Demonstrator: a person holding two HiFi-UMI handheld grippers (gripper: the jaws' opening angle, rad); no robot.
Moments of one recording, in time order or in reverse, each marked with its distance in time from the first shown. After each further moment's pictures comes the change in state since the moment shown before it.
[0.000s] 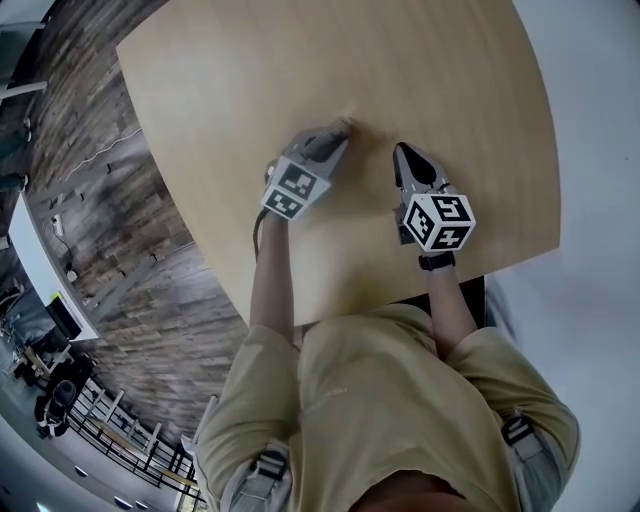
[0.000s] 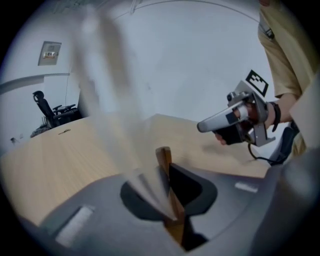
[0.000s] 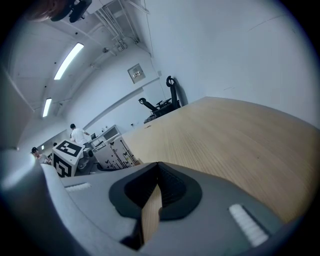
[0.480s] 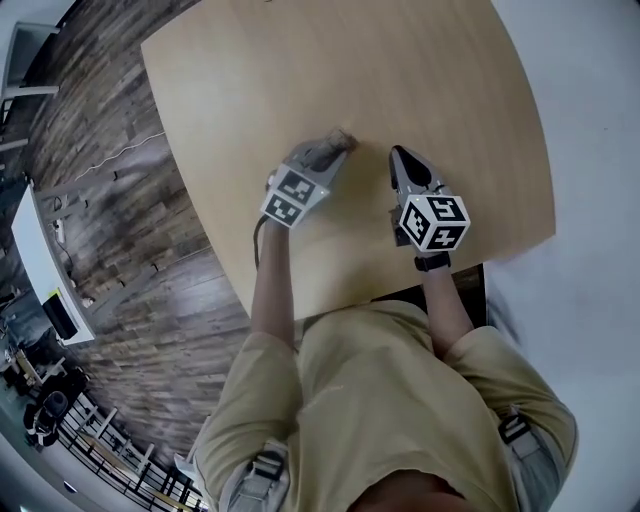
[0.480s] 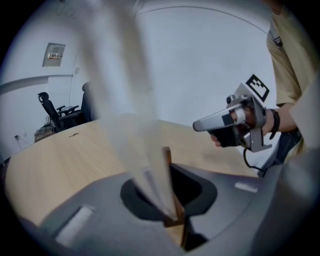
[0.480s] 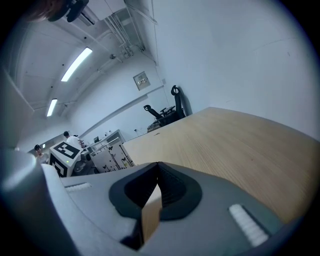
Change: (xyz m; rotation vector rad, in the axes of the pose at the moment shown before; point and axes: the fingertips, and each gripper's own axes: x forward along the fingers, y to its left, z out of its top) left arm -0.071 -0.045 0.016 -0.030 -0.023 0.005; right arm -0.053 0.059 0.009 -0.031 -0.081 0.014
